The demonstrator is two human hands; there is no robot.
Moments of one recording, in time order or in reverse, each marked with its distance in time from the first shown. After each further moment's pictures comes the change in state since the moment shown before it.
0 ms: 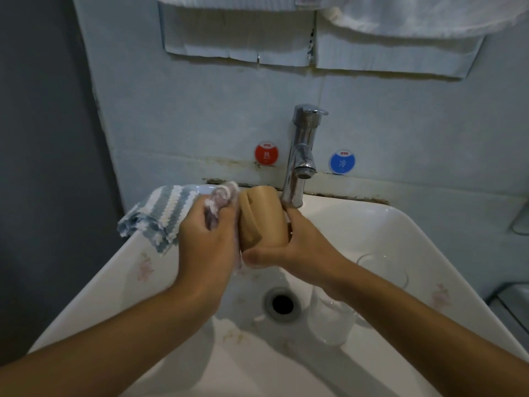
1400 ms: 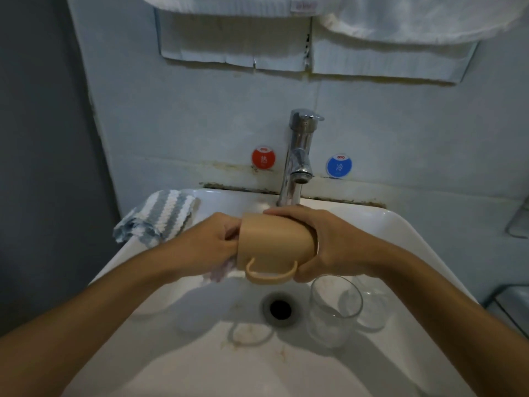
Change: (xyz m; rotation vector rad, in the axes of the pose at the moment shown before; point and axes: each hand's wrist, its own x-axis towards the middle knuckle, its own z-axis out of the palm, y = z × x) left_hand 0.033 0.014 -0.023 0.565 -0.838 0.023; right_hand 0.006 -0.003 -0.058 -0.451 -0.281 -0.112
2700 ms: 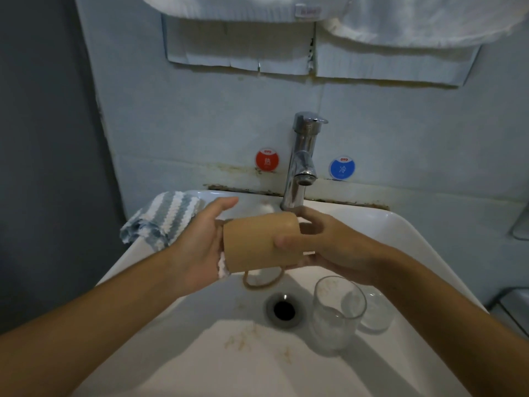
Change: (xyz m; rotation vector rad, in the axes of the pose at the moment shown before) left_hand 0.004 -0.003 0.006 -1.050 0.034 -0.388; right_hand 0.004 -0.004 0.011 0.718 0.023 0.235
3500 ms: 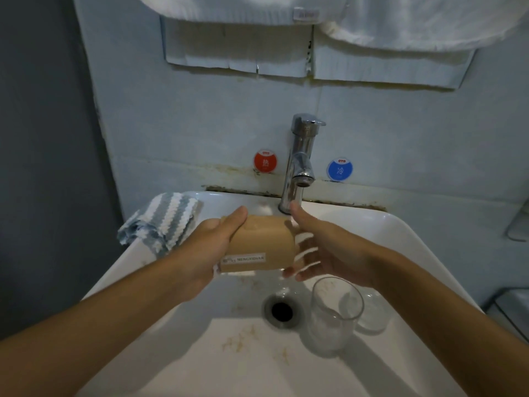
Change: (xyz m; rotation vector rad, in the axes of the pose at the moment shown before) left_hand 0.005 -0.011 0.002 0.327 0.234 0.204; right_hand -0.005 -0.003 -0.002 -0.073 0.043 0.175
